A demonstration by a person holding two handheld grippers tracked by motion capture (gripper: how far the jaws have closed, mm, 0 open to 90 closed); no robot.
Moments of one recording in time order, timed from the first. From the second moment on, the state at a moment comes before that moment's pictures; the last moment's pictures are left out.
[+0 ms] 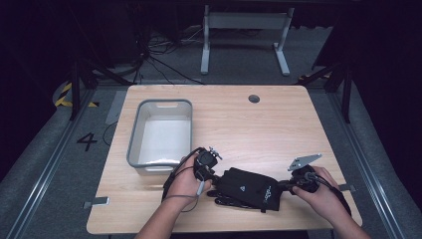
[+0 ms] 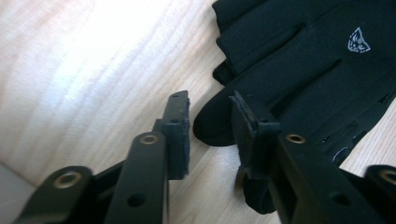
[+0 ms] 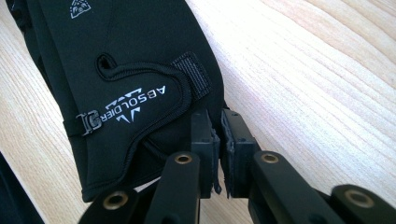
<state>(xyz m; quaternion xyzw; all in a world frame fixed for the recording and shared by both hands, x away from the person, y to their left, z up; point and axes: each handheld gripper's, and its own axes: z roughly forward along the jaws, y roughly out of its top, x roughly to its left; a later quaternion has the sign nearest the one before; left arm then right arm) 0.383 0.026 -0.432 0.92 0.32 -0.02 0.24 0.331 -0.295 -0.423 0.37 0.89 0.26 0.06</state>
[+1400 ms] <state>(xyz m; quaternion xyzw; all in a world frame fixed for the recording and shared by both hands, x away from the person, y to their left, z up) 0.346 0.033 -0.382 0.93 0.28 -0.02 0.23 0.326 -0.302 -0.385 0.37 0.88 0.30 0.07</state>
